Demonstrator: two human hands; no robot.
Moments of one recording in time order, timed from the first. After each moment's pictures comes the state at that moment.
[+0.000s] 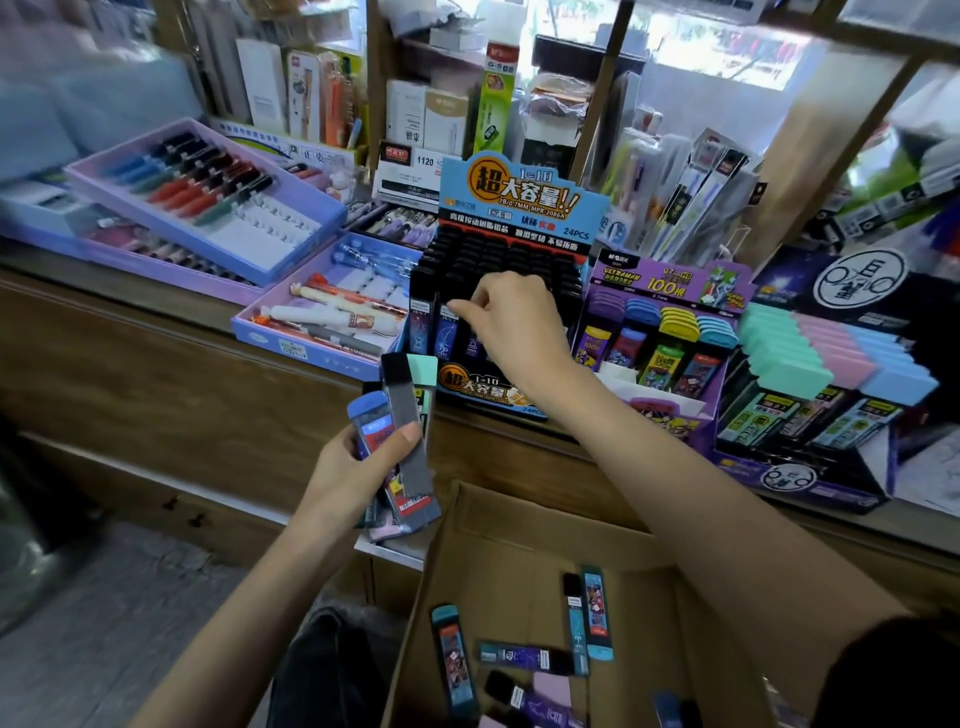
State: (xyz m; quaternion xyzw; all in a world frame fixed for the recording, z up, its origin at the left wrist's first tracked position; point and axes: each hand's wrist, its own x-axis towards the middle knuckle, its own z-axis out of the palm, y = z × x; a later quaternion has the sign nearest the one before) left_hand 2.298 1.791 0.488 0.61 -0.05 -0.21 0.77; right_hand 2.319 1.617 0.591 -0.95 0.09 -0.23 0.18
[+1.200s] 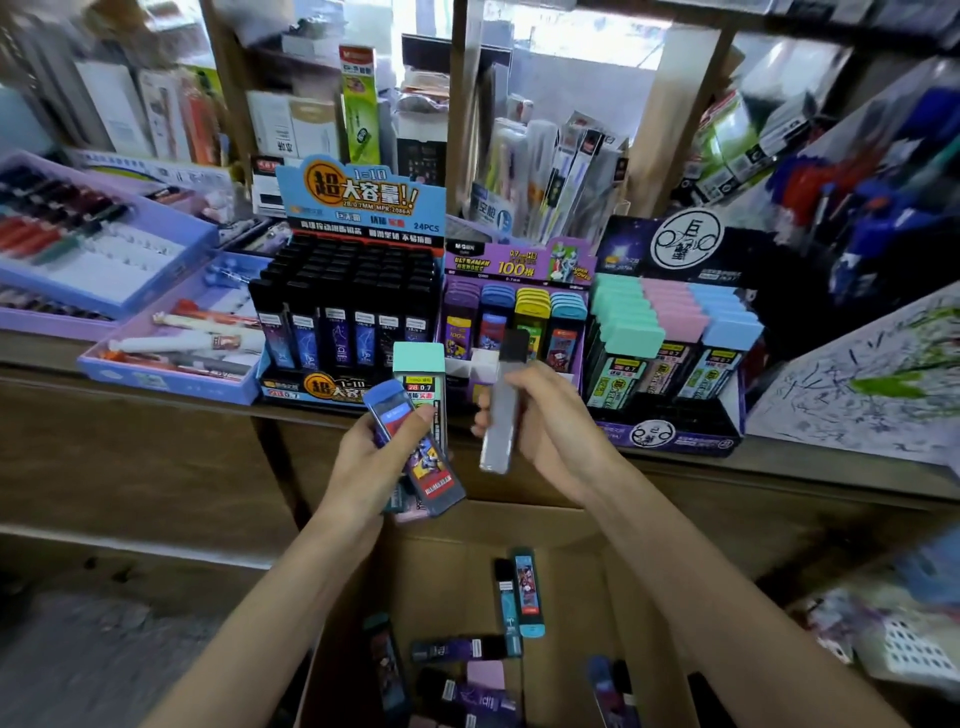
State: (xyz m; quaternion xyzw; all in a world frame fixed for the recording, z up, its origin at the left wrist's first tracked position) left_hand 2.248 1.676 0.513 0.61 -0.08 -0.24 0.75; right_hand 2.176 1.525 0.554 -0.53 0.13 -0.11 0.83
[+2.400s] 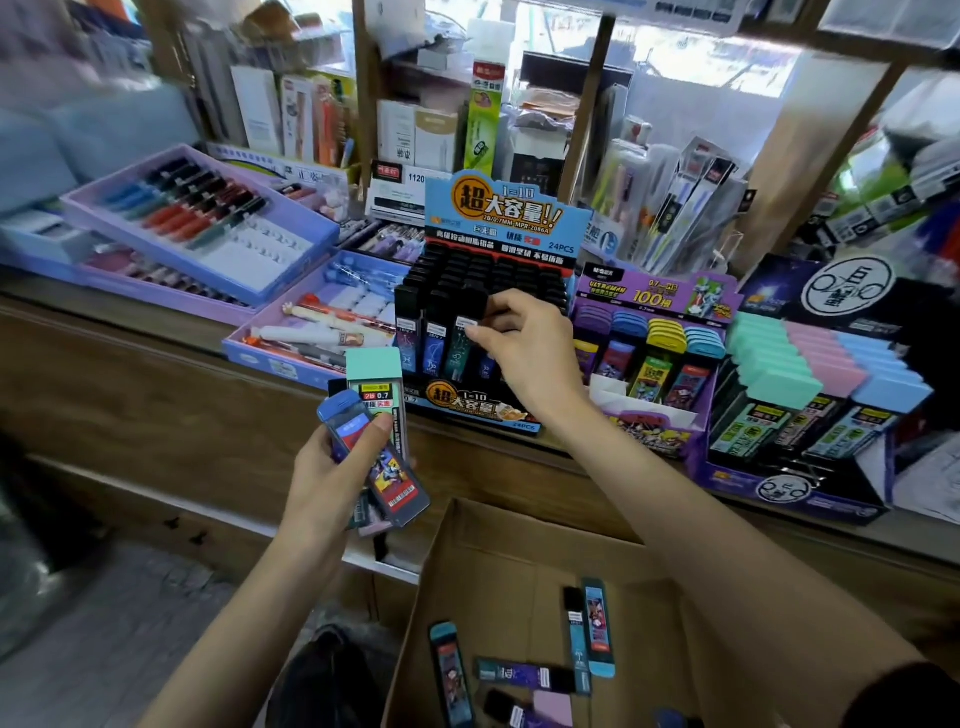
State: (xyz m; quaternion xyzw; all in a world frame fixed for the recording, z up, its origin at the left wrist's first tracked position) left_hand 2.297 1.785 0.506 0.58 -0.01 -0.15 0.80; right_hand 2.299 1.598 0.583 -0.85 0.11 -0.25 0.45
